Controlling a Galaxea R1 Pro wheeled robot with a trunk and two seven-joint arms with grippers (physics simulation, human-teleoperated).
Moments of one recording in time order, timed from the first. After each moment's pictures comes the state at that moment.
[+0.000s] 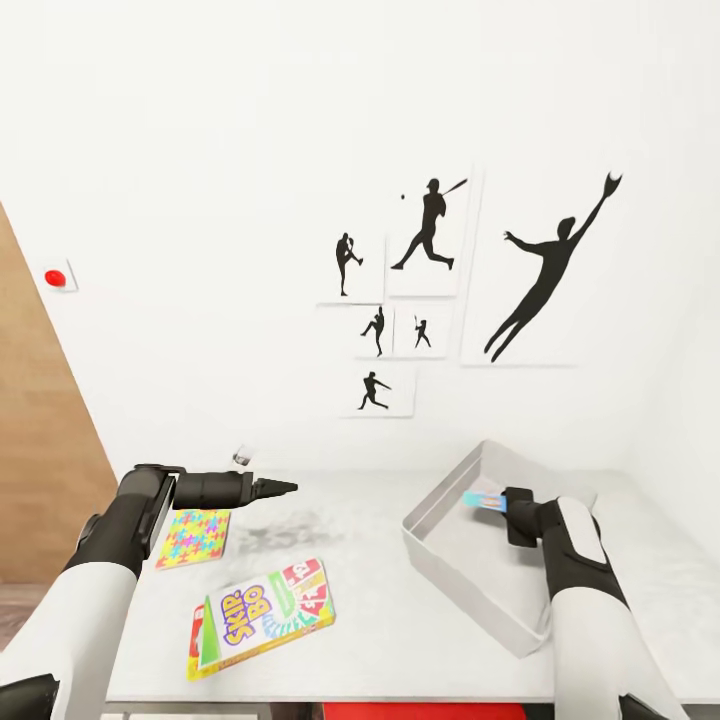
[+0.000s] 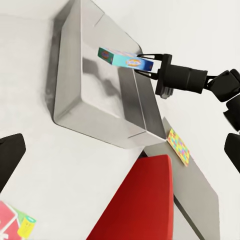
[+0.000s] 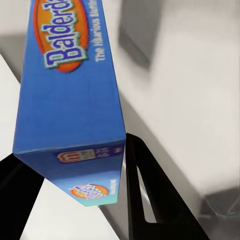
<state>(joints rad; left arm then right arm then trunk) -0.78 0.12 0.21 -0.86 -0.28 0.88 -1.48 -0.73 0.08 -0.59 -0.89 -1.21 0.30 -0.69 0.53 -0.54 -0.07</state>
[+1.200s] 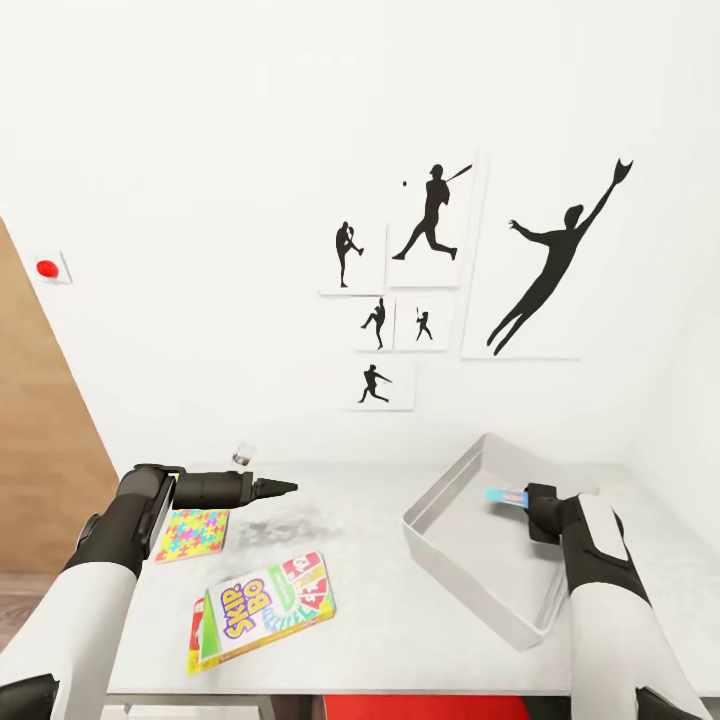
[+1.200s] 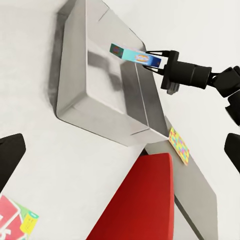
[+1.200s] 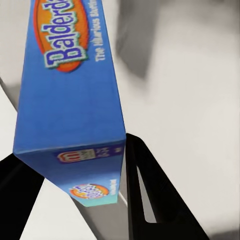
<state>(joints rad) -0.78 0.12 0.21 -0.86 -0.28 0.88 -1.48 -0.74 0.02 -0.61 -0.89 -1.21 0.27 -0.68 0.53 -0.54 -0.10</state>
